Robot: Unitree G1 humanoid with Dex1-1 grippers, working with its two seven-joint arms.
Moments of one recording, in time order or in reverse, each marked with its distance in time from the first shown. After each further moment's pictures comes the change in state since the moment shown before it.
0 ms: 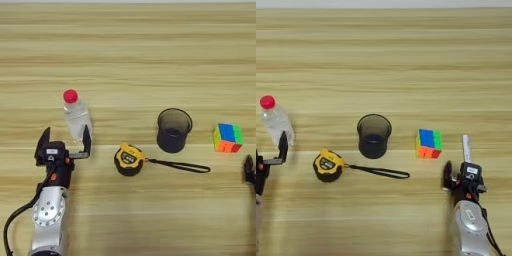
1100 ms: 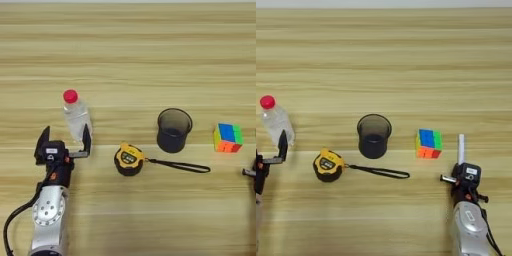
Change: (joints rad) left arm 0.000 0.000 0.000 -0.010 0.000 0.000 0.000; right arm 0.003 -0.001 0.008 0.005 -0.014 -0.034 -0.001
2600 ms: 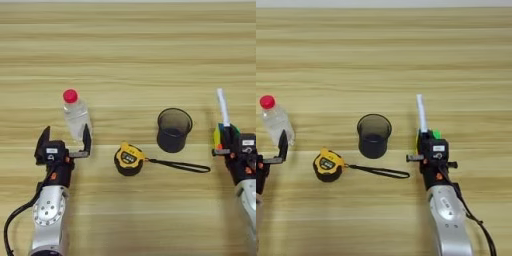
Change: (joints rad) left arm -0.001 -0.001 -0.001 0.000 0.000 0.001 0.002; right arm 0.150 0.098 0.250 -0.590 -0.068 0.152 0.082
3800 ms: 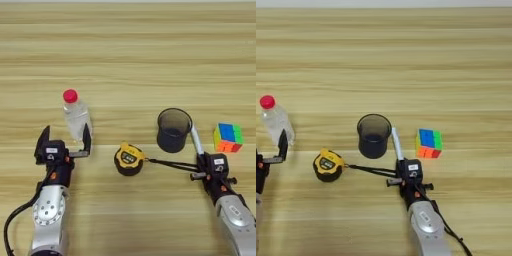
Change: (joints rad) left arm 0.001 -0.001 0.000 -0.007 0.000 0.001 0.001; right arm -0.014 0.032 0.064 0.239 -0.050 0.008 0.008
